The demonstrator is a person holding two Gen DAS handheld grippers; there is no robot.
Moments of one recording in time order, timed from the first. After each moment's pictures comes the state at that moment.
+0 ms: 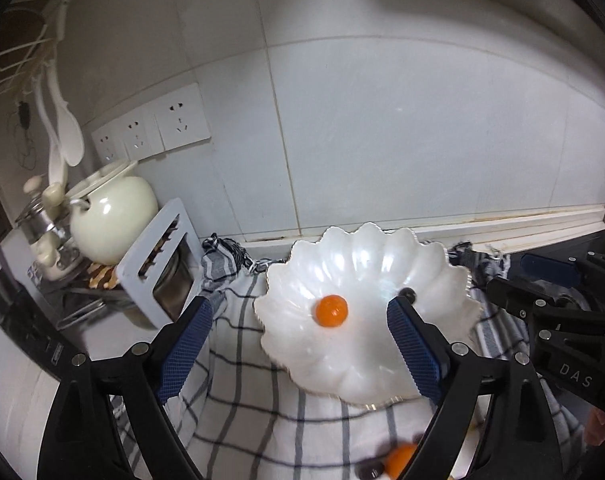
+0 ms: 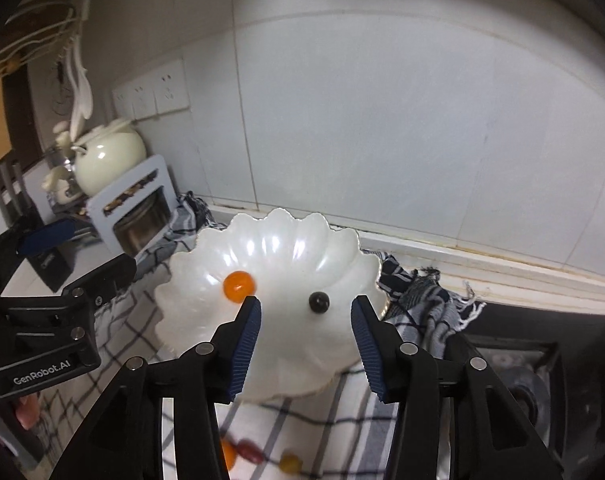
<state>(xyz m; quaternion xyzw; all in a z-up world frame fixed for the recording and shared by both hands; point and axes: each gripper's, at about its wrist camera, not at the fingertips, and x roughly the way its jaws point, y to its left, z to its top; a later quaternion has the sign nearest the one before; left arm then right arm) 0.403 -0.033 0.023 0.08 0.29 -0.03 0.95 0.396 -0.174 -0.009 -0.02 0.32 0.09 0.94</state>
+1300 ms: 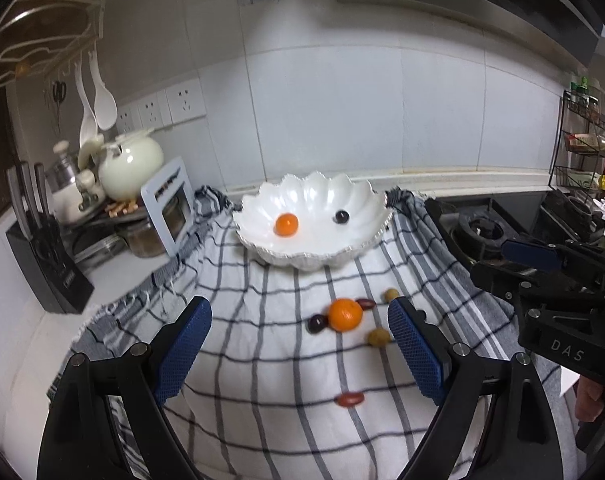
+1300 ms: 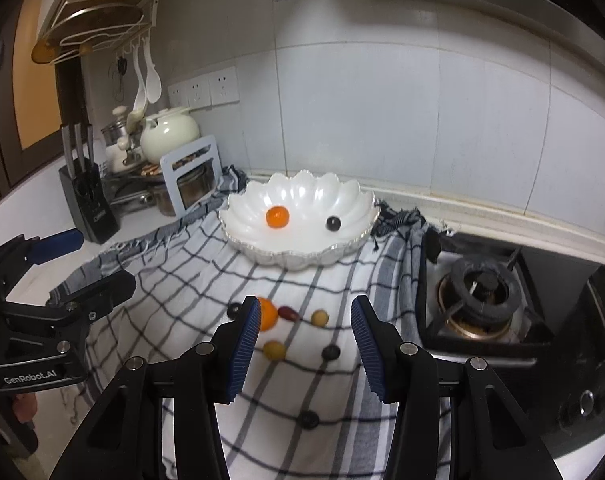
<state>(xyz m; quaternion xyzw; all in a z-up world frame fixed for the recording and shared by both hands) 0.211 -0.037 0.001 0.08 0.30 -0.07 0.95 0.200 -0.178 -0.023 -0.02 0.30 0.10 0.95</state>
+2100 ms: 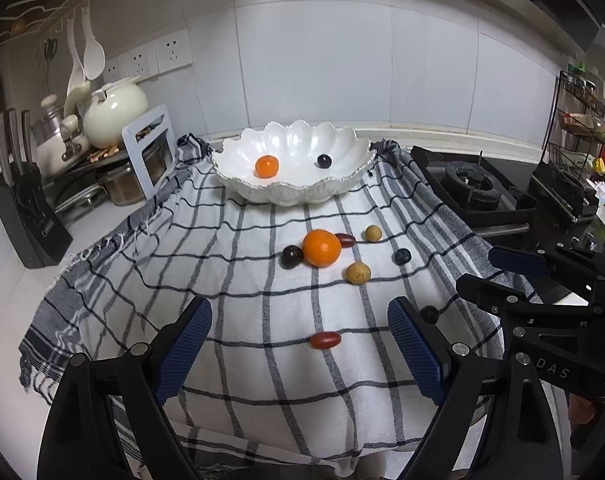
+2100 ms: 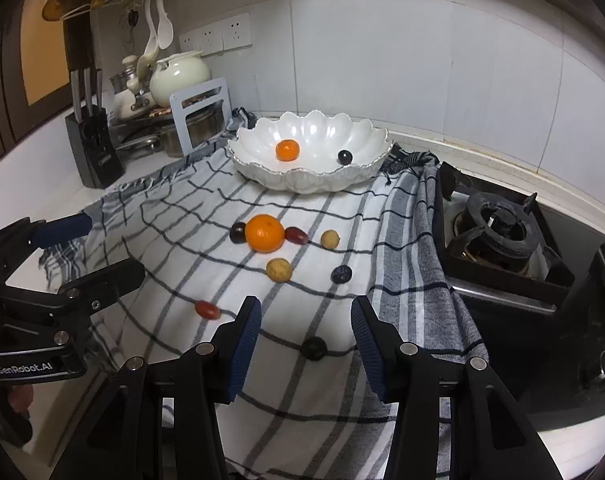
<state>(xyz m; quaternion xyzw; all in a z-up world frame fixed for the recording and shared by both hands) 0.190 -0.045 -0.055 0.06 0.35 -0.09 0.93 0.175 -0.178 -0.082 -0.04 0.36 0.11 0.93</state>
